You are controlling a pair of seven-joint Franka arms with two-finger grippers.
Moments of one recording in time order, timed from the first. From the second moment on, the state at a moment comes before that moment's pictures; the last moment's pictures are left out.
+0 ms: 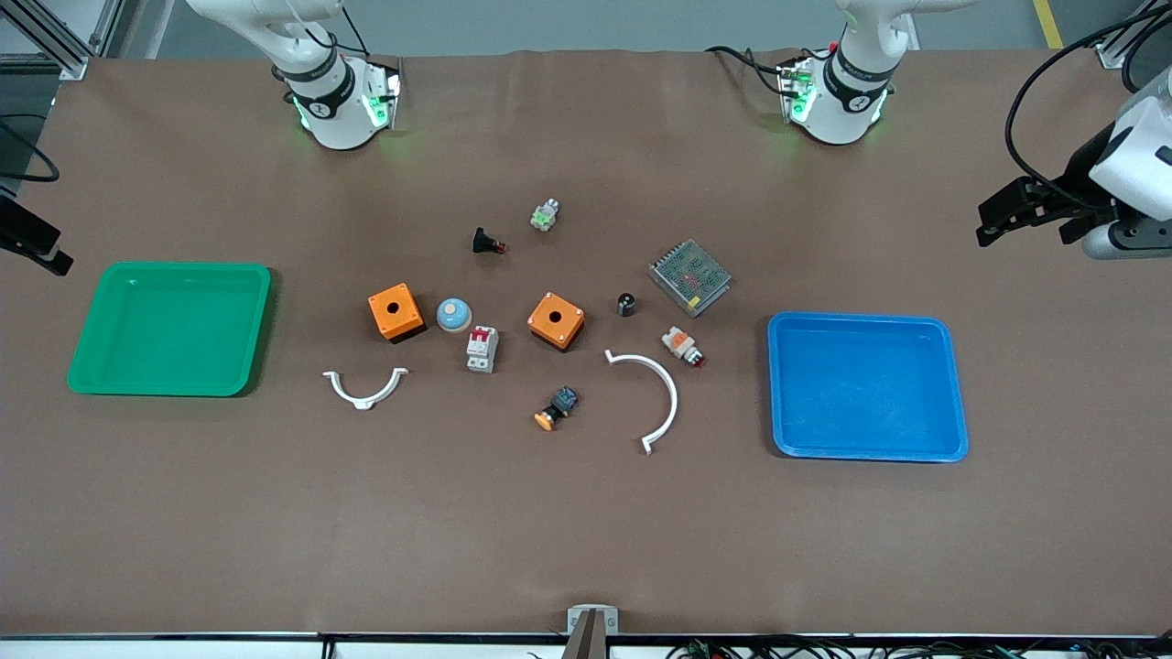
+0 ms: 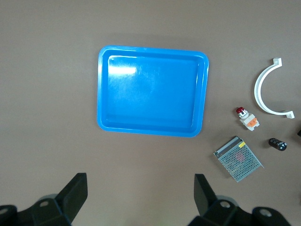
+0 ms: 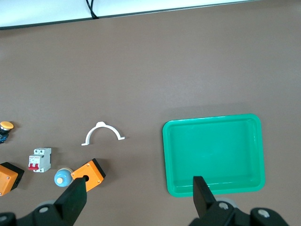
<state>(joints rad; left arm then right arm) 0.04 -0.02 -0.12 -1.59 -0.01 1.56 -0.10 0.00 0.03 -0.10 -1.46 0.02 1.61 0.00</state>
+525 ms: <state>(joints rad) 0.03 -0.01 -0.12 -1.59 -0.01 1.56 -0.10 0.00 0.03 -0.10 -1.46 0.02 1.61 0.00</state>
